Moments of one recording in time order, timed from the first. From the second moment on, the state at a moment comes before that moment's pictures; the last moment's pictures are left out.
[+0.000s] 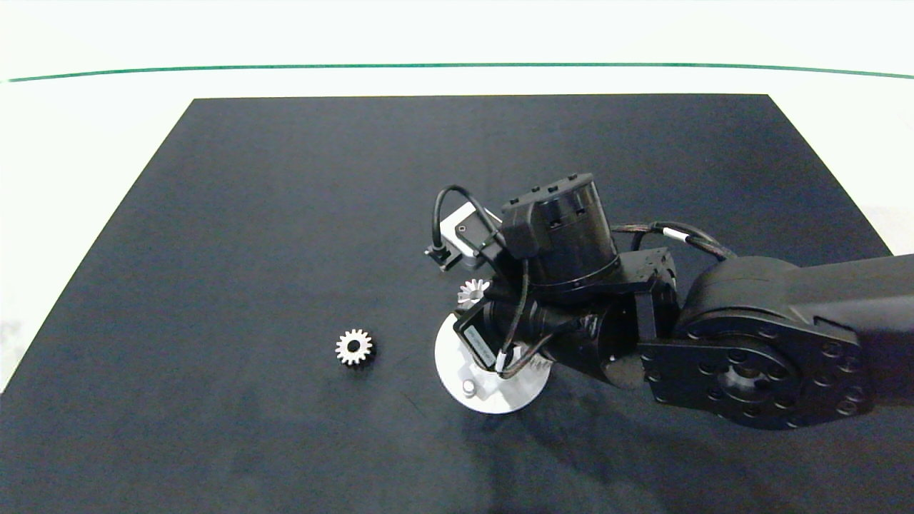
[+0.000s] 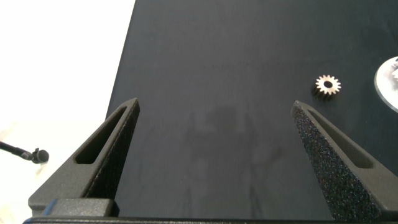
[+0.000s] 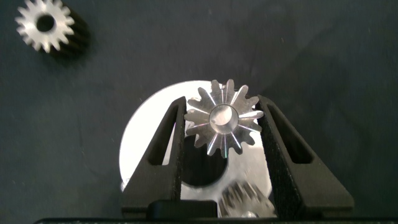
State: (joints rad) left arm -0.04 0.25 -0.55 0.26 0.12 0.11; right arm 0.88 1.92 -1.37 -0.05 -0.35 -0.22
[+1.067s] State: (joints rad) left arm -0.04 0.25 -0.56 0.26 0.12 0.11; right arm 0.84 1.99 -1.40 -0.05 -0.35 -0.20
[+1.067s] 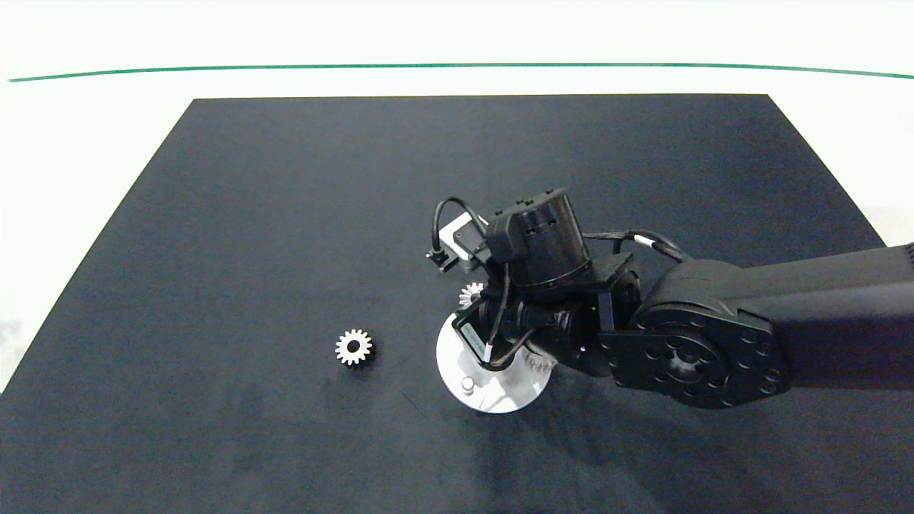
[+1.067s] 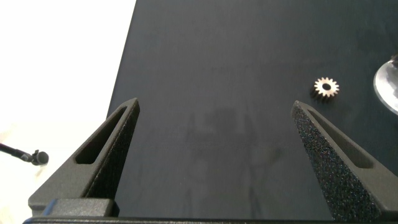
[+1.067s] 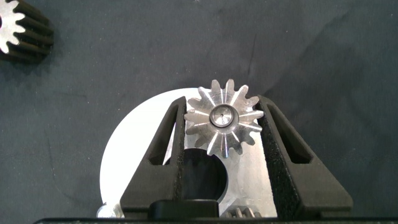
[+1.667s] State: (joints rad) left arm -0.05 0.25 -0.56 0.34 0.12 0.11; right arm 0.83 1.94 -1.40 -0.06 -0.37 -0.19
